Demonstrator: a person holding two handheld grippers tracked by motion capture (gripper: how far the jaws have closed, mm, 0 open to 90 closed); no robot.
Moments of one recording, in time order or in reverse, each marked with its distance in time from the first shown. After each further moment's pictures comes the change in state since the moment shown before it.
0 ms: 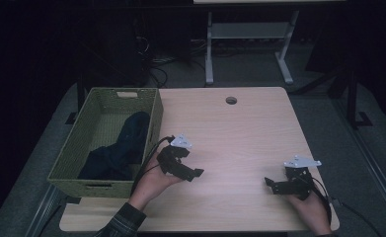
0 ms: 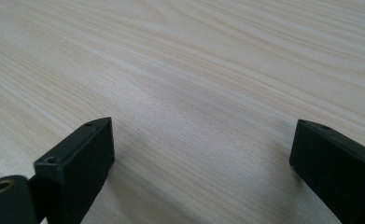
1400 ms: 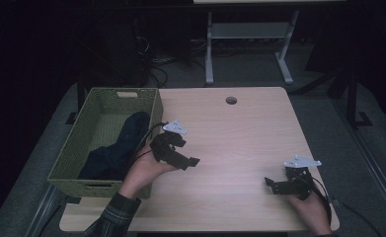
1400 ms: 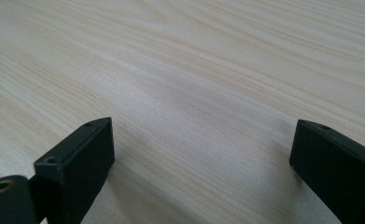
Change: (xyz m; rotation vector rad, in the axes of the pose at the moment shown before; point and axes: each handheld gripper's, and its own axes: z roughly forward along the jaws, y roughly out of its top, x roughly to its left) left arm 0.012 0.029 -0.040 0.002 -0.018 0.000; right arm 0.000 0.000 0.000 -0.003 0.000 0.000
